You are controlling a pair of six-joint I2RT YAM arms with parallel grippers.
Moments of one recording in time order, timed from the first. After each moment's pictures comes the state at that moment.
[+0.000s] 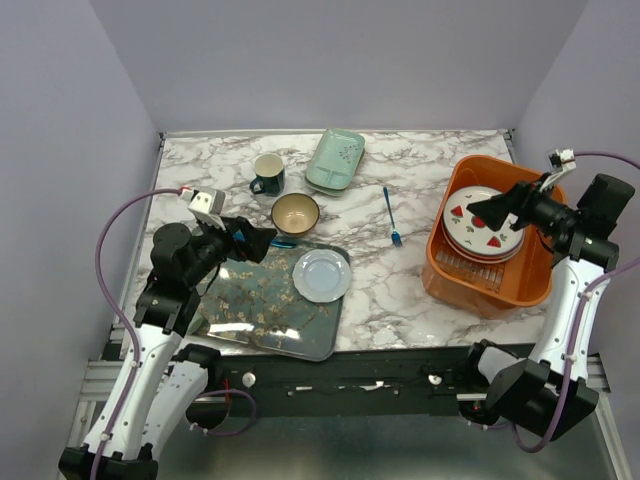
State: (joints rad) left arm -0.22 0.64 0.70 -0.21 0.35 -0.27; right arm -0.51 1.06 1.12 -0.58 -1.09 -0.08
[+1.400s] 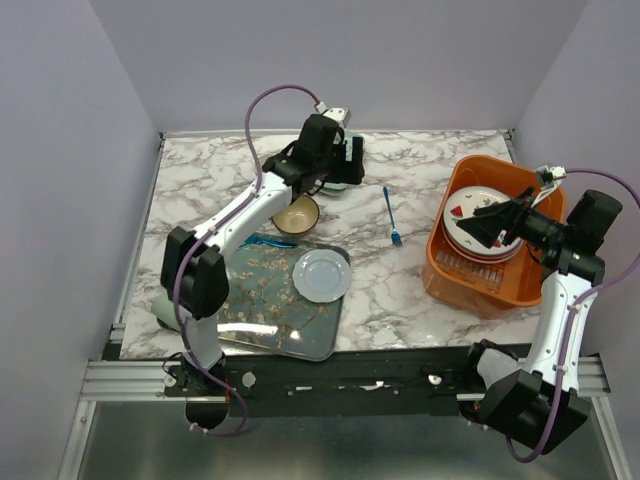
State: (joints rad) left arm -0.61 1.78 1.65 -0.38 0.02 -0.38; right arm -0.51 0.96 0.94 -0.46 -1.31 0.03
